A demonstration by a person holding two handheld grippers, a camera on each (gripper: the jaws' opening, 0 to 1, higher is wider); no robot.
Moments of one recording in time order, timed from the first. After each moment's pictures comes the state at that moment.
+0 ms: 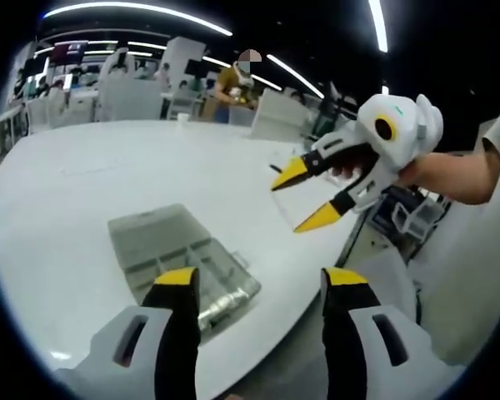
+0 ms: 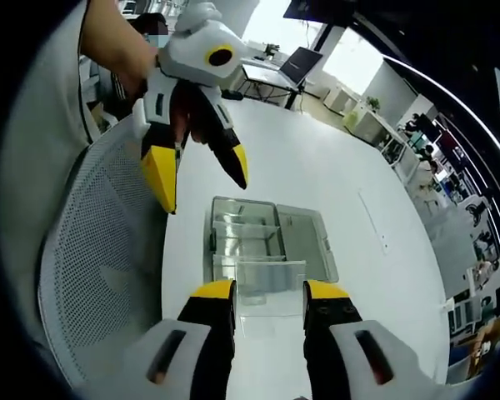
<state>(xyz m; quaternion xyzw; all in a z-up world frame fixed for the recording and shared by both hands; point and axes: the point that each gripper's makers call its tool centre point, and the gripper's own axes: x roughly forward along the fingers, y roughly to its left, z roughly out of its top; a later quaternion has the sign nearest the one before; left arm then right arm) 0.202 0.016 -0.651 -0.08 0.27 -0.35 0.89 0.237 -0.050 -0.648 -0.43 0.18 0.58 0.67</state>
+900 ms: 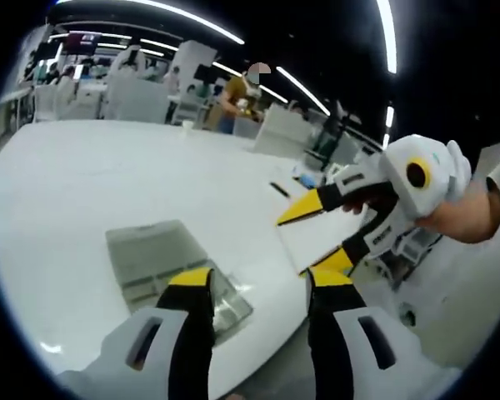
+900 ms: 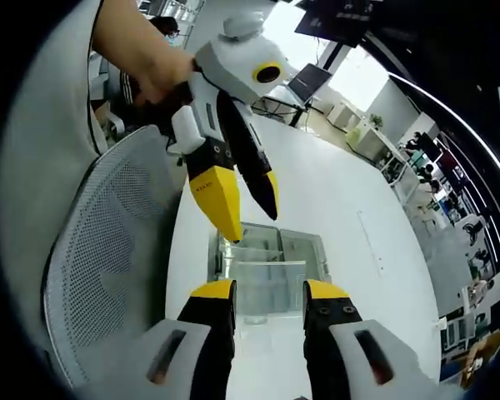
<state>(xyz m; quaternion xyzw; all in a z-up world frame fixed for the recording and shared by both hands) 0.222 0.012 -0.624 -0.14 0.26 -0.34 0.89 0.220 -0.027 -0.629 -0.44 0.14 0.59 0.66</state>
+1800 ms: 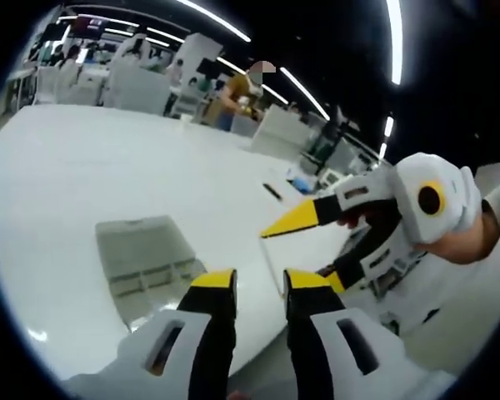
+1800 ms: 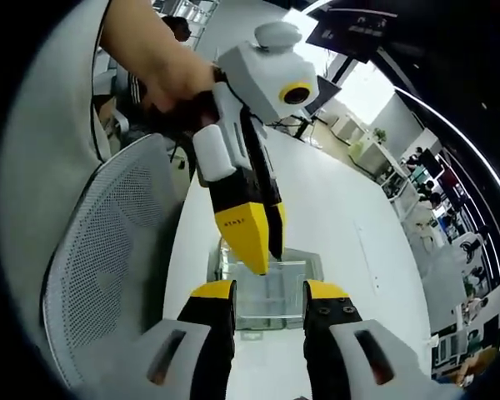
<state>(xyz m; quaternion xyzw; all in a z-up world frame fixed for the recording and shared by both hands) 0.220 0.005 -0.616 -0.17 0.28 -0.34 0.88 0.210 -0.007 -0.620 -0.45 0.11 0.60 0.65</state>
